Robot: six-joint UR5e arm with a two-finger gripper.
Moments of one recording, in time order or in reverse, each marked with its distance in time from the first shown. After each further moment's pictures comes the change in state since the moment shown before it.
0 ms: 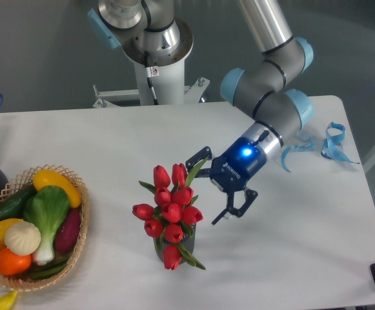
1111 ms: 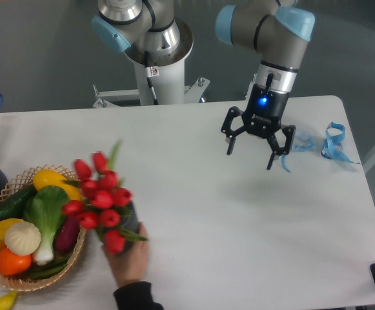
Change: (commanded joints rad) arm 0.020 0.302 -0.100 -0.020 1.076 0.002
